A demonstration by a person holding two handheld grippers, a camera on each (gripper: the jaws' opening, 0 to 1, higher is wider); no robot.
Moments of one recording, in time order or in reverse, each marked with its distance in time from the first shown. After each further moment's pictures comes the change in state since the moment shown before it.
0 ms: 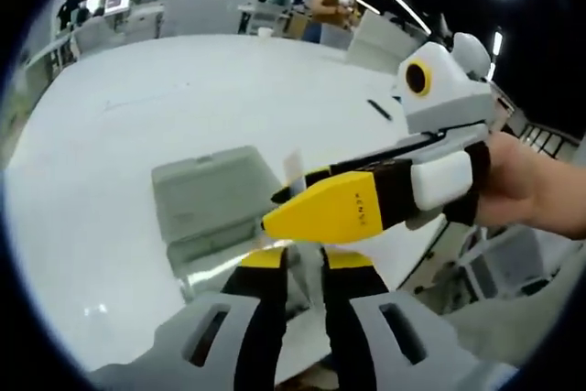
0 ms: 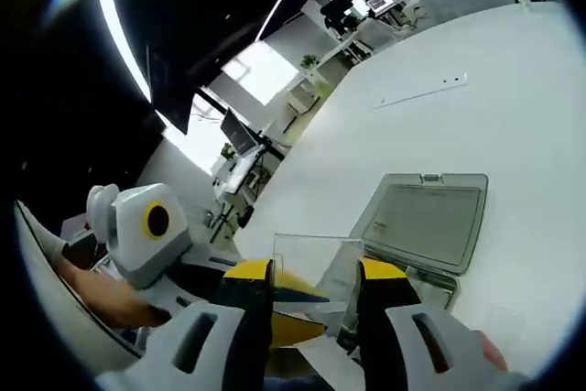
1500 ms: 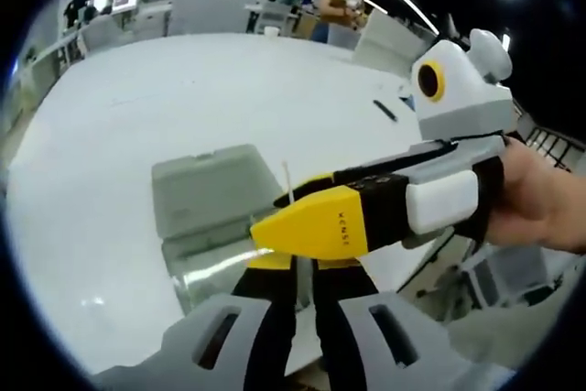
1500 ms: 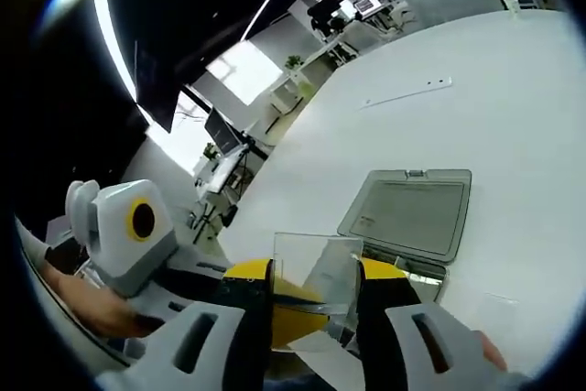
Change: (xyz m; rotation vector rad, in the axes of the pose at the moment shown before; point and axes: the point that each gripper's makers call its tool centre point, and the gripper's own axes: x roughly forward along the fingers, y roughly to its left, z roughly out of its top) left arm 0.002 -0.009 0.000 -0.022 -0.006 0.025; right arm -0.006 -0.003 -0.007 -0.010 -0.002 -0.088
